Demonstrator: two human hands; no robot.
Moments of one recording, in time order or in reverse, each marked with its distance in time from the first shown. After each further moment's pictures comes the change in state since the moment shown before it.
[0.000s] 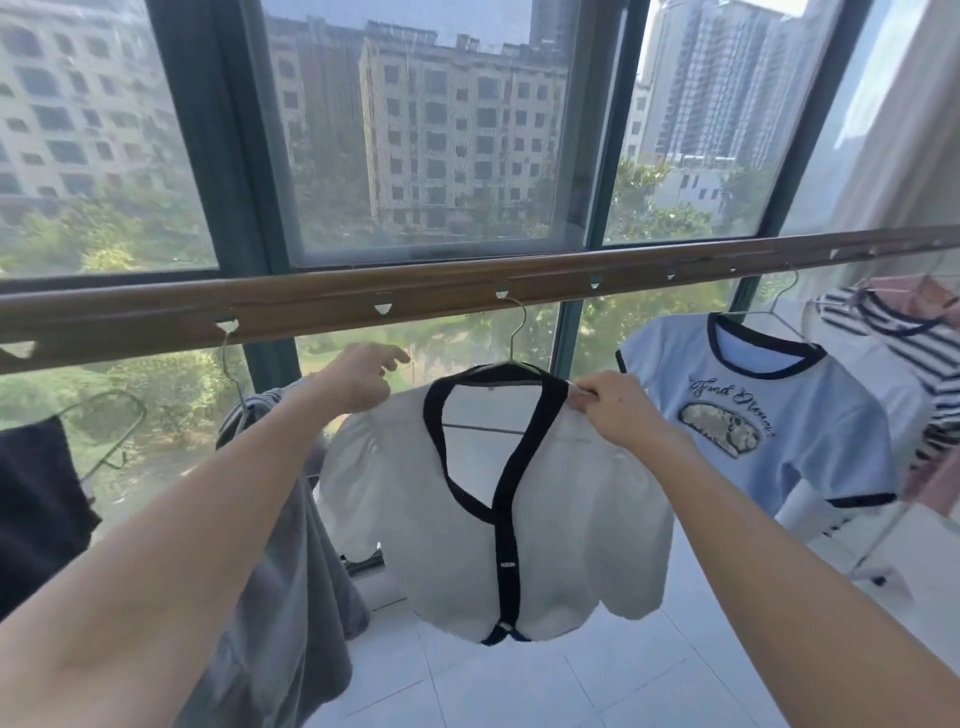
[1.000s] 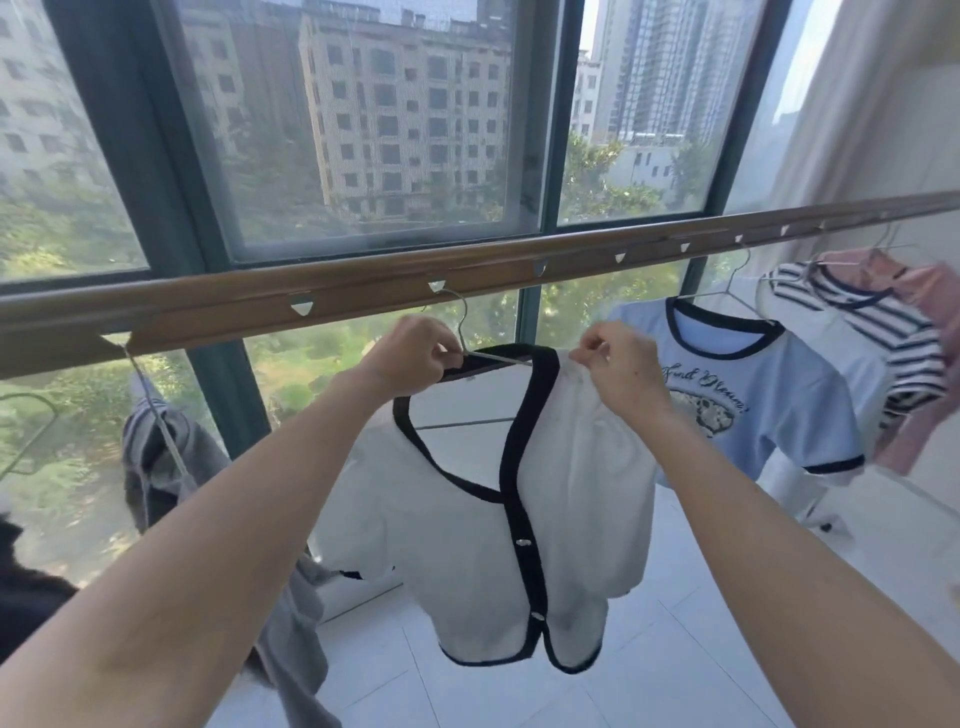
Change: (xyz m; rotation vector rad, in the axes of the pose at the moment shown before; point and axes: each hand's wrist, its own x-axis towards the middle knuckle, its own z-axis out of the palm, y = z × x) left_hand 0.029 0.094 0.028 -0.129 0.138 0.433; right_hand -0.012 0.022 -0.036 0.085 0.381 -0.001
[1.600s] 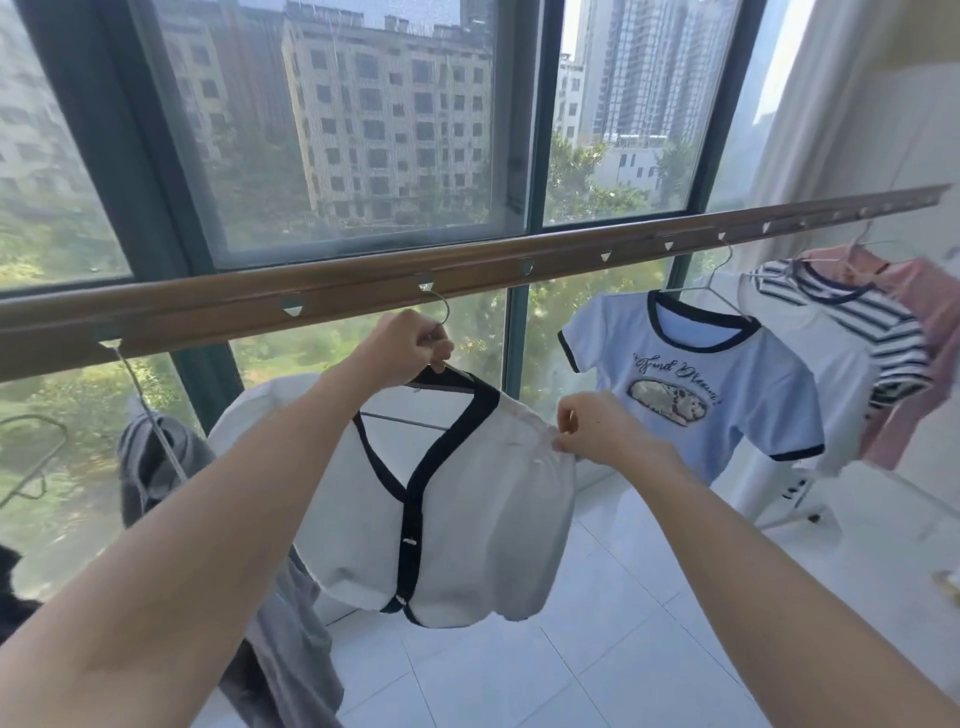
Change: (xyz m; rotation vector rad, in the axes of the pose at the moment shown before) left_hand 0.000 0.011 -0.008 -0.161 -0.052 -0.173; right_hand -0.041 0.024 0.015 -0.353 -0.486 0.082
